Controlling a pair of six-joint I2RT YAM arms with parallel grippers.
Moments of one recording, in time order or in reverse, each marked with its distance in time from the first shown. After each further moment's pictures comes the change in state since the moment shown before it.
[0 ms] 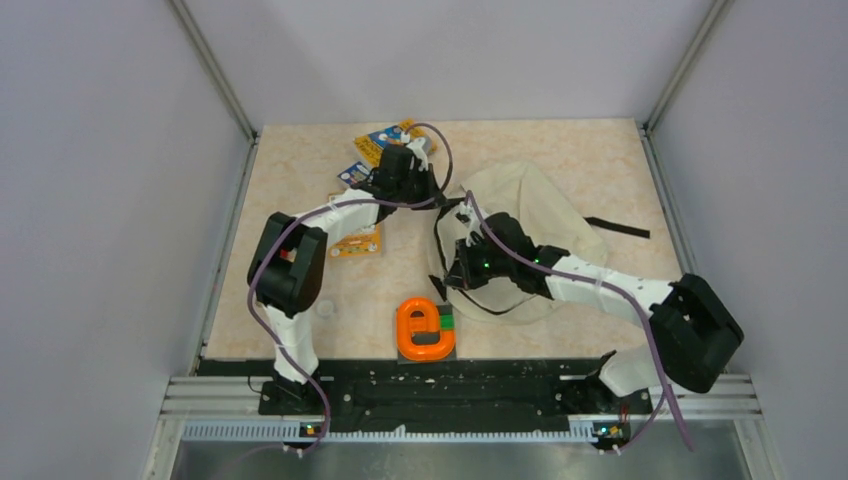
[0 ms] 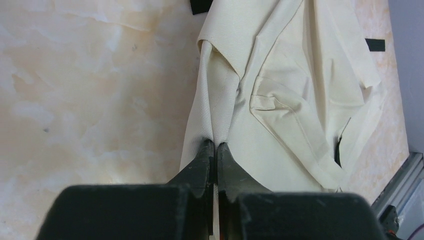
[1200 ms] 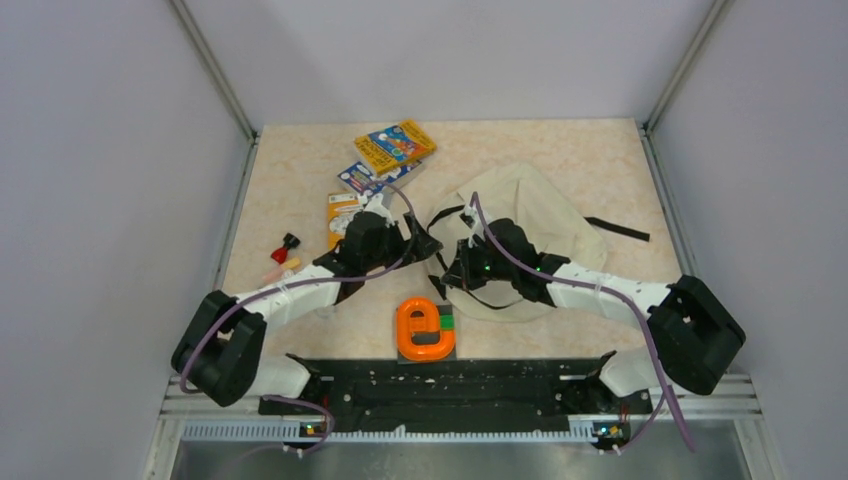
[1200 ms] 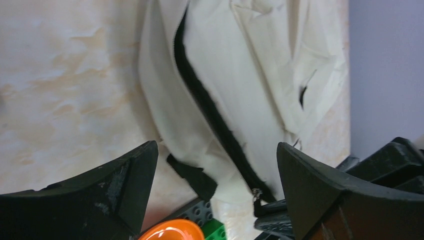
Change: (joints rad) left arm -0.092 -0.577 -0.688 0.195 -0.188 -0.327; right arm 0.006 -0.041 -0.089 0.139 0.032 0.062
